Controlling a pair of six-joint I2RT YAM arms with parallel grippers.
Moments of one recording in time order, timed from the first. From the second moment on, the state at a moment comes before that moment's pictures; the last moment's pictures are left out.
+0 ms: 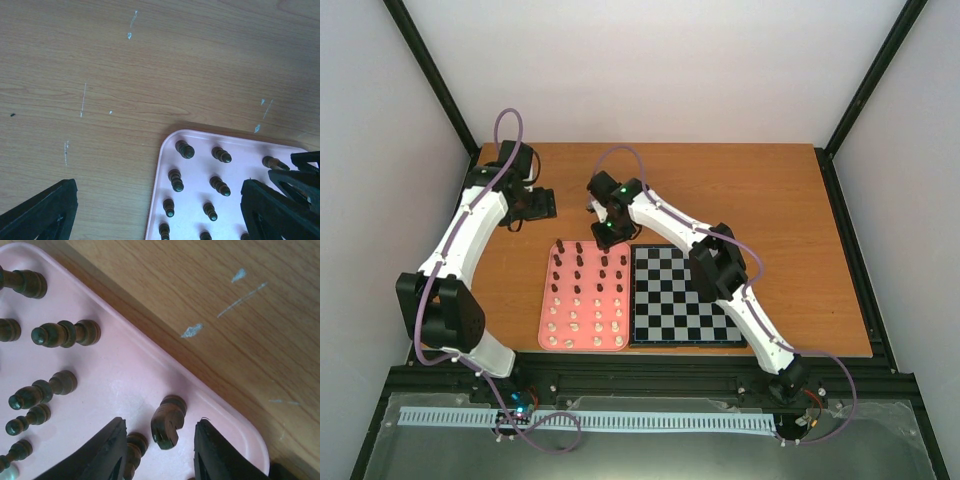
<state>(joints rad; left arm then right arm) -0.13 1.56 1.48 -1.06 -0.11 -0.32 0.79 2.50 2.32 -1.09 -0.22 0.20</state>
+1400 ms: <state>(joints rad) -0.13 1.54 1.47 -1.06 -0.10 -0.32 0.51 1.91 1.67 -1.07 0.00 0.19</state>
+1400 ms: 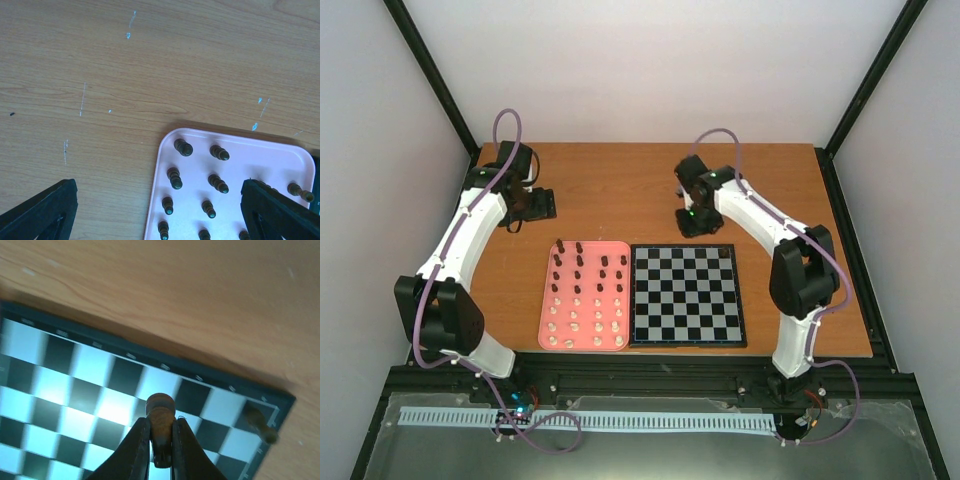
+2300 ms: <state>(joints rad) -0.13 1.54 1.46 -1.06 -0.09 -0.32 0.40 1.88 1.42 -0.98 0.07 0.17</state>
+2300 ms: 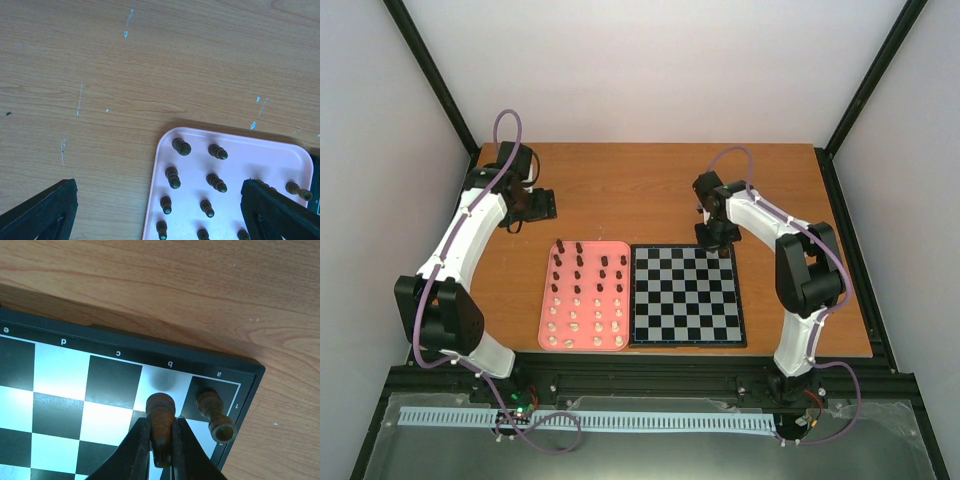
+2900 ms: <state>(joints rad) -0.13 1.54 1.46 -1.06 -0.09 -0.32 0.40 1.93 1.43 -0.99 0.07 0.15</state>
